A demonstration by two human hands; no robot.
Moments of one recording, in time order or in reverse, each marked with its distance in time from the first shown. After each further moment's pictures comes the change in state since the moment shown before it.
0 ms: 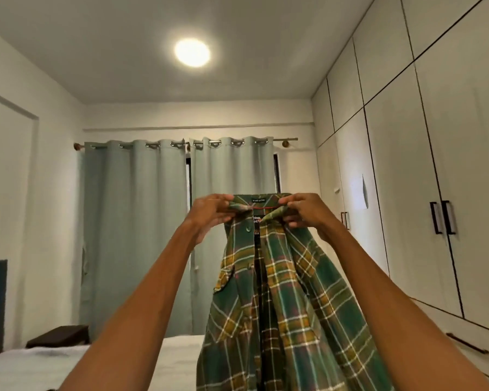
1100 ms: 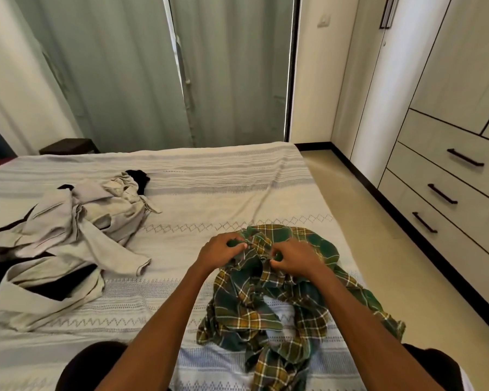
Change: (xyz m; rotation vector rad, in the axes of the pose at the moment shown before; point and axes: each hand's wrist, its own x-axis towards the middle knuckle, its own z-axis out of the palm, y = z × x) left_hand -0.262 -0.454 0.025 0.705 -0.370 -0.535; right_hand -0.266 0.436 0.142 -0.882 -0.770 0.161
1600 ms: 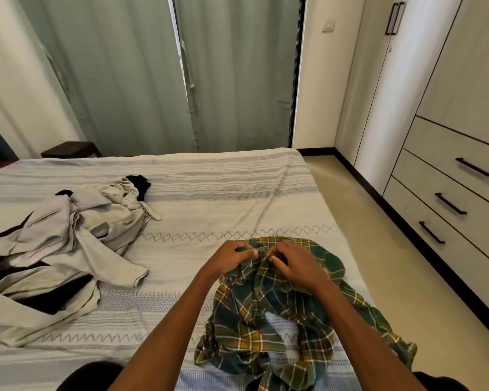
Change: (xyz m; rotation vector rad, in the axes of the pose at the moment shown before) left_hand 0.023 0.017 0.004 -0.373 -0.118 -0.044; right_hand 0.012 0.006 0.002 0.156 0.272 -0.129
